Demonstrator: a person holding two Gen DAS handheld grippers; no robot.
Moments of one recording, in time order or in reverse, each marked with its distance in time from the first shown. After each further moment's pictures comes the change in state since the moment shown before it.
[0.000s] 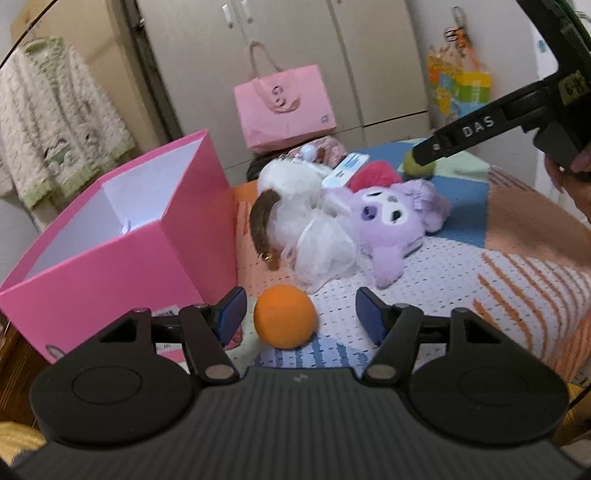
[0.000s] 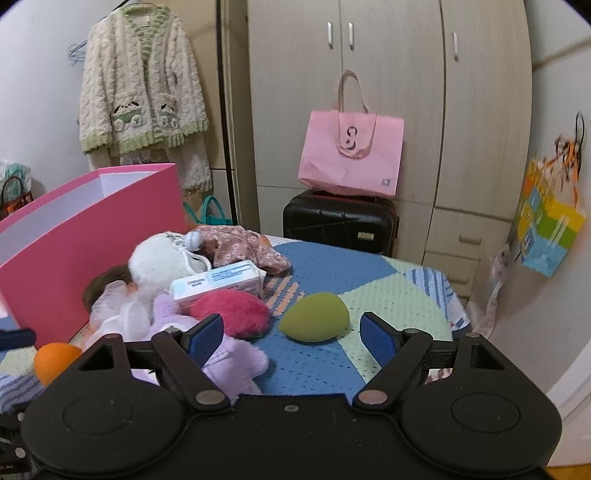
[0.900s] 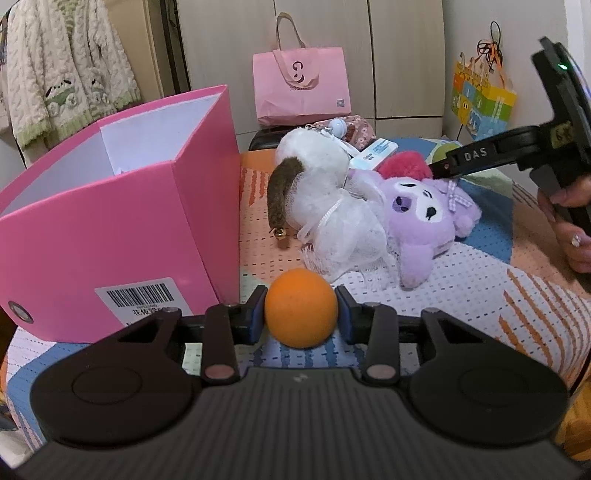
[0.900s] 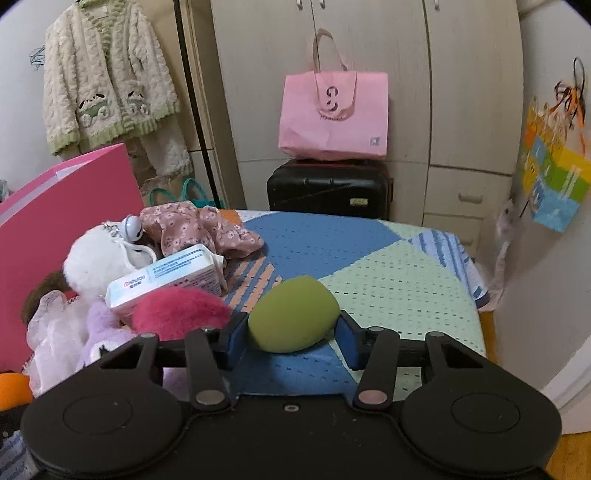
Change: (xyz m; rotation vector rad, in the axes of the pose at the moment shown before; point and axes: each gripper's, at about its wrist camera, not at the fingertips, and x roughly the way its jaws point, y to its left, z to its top) left arm 0.029 0.027 -0.007 -0.163 0.058 -0.073; right arm 0.062 -0.015 -0.003 0.094 0.071 -0.024
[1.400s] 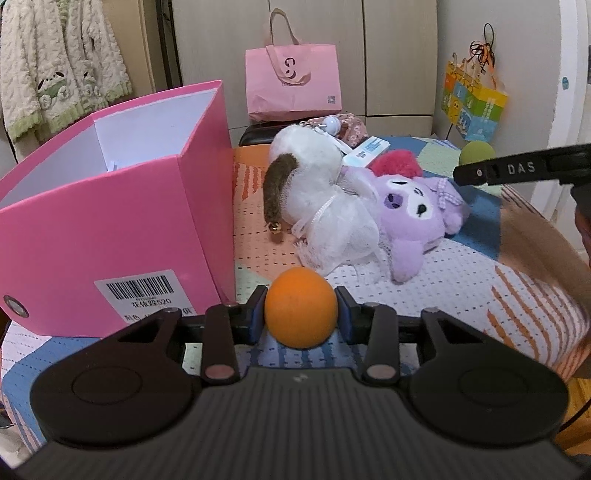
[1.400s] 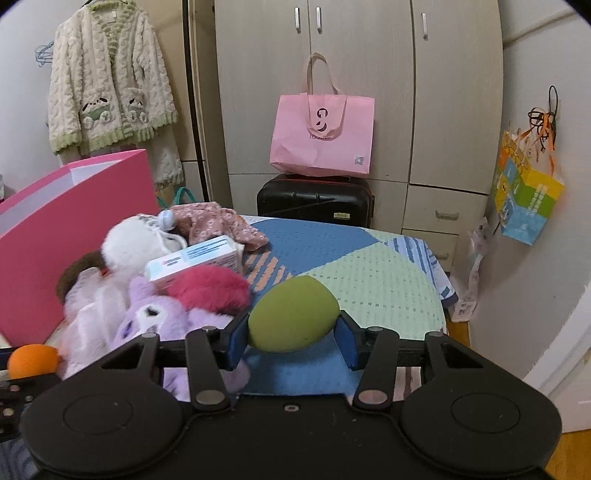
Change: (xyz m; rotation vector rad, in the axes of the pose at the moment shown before) left arm -0.005 0.004 -0.001 -0.005 0.015 -0.048; right arm -0.060 0.022 -0.021 -0.030 -0.044 -0.064
